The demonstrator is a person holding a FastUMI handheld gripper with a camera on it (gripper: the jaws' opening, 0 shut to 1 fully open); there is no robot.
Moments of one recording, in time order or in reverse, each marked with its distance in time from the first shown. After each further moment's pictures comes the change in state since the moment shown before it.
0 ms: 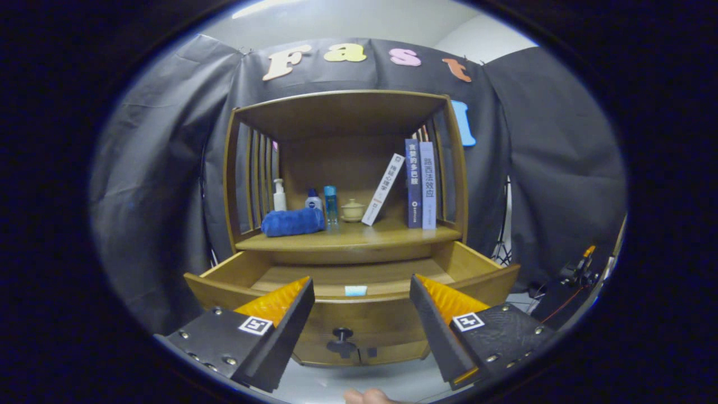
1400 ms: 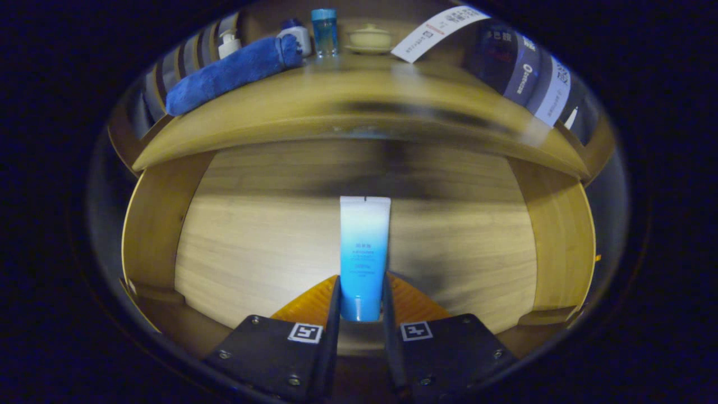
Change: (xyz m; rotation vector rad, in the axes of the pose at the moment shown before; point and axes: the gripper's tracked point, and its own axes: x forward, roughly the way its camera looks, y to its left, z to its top) arm 0.163 0.001 -0.130 -0.116 0.938 0.003
